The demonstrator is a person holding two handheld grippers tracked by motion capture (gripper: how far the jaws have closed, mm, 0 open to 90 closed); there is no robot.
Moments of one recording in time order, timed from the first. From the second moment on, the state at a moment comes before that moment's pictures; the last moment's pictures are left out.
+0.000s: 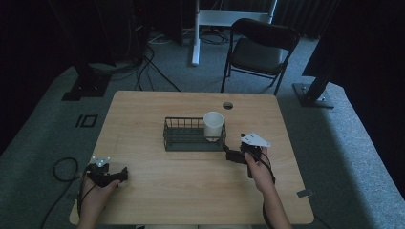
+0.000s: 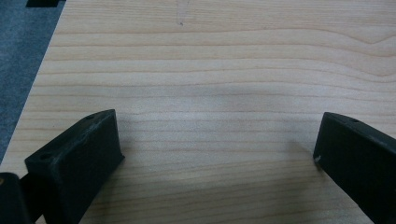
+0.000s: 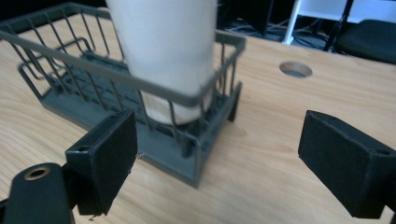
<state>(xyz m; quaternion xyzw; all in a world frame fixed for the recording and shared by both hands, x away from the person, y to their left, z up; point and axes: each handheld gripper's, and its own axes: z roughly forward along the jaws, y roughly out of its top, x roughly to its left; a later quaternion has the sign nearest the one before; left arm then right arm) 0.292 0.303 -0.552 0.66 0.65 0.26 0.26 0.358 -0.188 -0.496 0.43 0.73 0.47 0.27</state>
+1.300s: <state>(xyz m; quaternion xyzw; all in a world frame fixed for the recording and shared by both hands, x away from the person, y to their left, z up) 0.292 0.303 -0.552 0.66 0.65 0.26 0.26 0.319 -0.280 -0.546 0.50 0.73 0.39 0.25</state>
